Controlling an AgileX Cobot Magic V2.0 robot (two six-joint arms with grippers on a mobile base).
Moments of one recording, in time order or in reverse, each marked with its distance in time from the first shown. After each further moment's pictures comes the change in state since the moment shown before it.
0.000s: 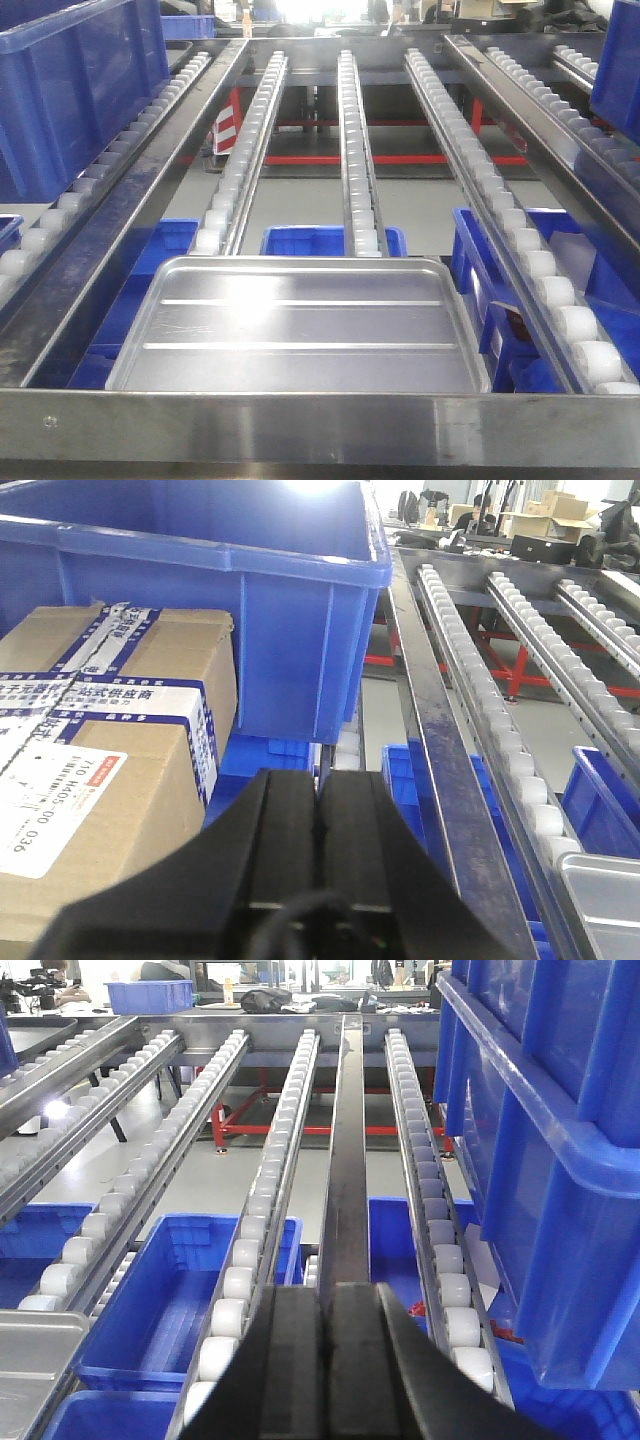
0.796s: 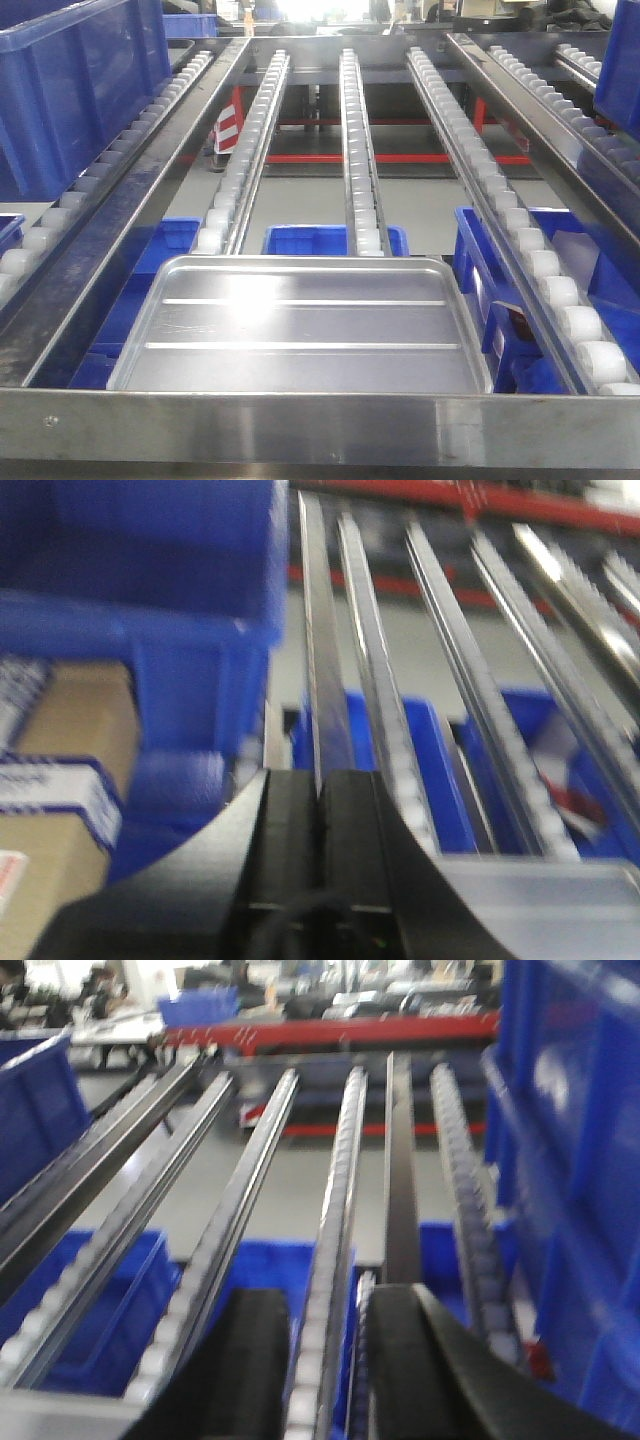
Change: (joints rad) left arm -0.119 0.379 -0.621 -0.099 0.493 0.029; right arm 0.069 0.271 -0.473 0.058 0.272 0.000
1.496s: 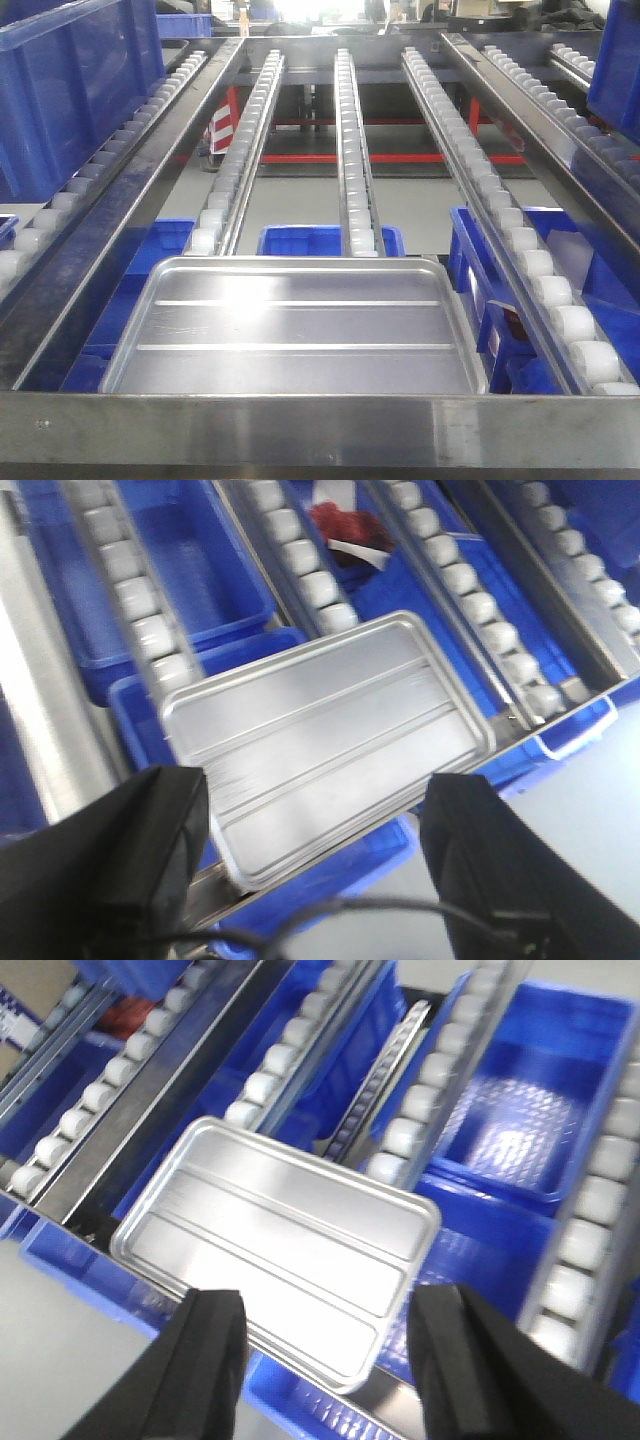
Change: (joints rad) left arm -0.396 0.485 -0.175 -0.185 0.082 0.180; right arm 0.442 0.514 -0.201 0.081 0.141 0.000
